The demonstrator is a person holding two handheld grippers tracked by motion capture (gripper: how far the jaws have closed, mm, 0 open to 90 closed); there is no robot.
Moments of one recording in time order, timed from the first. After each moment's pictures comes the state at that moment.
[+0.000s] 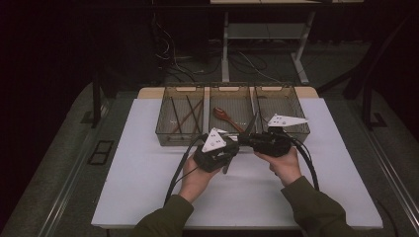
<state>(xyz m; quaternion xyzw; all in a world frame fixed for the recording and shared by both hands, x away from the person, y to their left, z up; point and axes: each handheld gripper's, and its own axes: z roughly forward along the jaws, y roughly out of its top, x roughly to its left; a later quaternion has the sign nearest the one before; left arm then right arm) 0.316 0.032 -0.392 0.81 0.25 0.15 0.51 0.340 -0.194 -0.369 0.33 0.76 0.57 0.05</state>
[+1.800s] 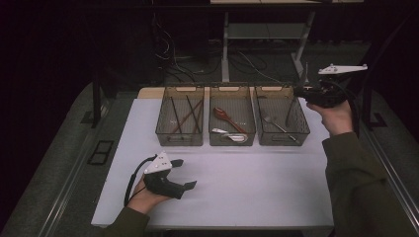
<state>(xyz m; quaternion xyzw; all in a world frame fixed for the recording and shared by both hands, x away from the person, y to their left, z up) 0.279 0.164 -0.432 0.82 0.27 0.10 0.49 0.418 -0.316 -0.284 0.44 0.75 0.45 0.20</state>
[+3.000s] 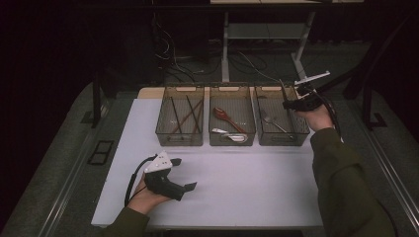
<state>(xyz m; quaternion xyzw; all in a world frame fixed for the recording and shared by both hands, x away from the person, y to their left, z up) 0.280 0.162 -0.433 0.82 0.27 0.09 0.49 0.483 -0.302 -0.359 0.47 0.81 0.34 0.15</state>
